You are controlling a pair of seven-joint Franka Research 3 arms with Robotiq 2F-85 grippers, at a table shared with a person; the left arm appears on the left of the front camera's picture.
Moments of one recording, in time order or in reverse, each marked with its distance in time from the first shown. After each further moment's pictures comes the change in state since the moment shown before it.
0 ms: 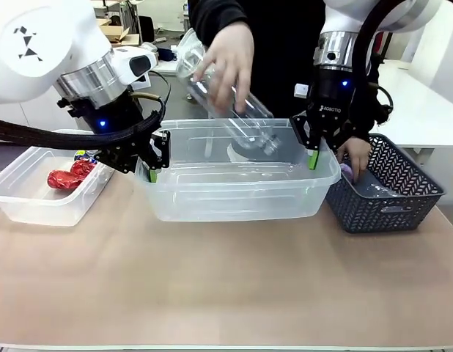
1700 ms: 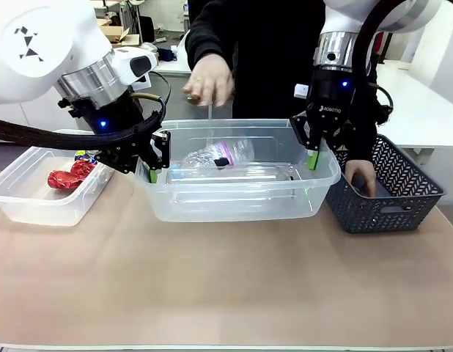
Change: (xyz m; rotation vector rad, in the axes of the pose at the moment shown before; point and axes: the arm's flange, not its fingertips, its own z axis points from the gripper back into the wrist) left arm 0.000 0.000 0.000 0.001 0.002 0.000; right arm 0.000 0.000 0.000 -0.001 -0.001 0.000
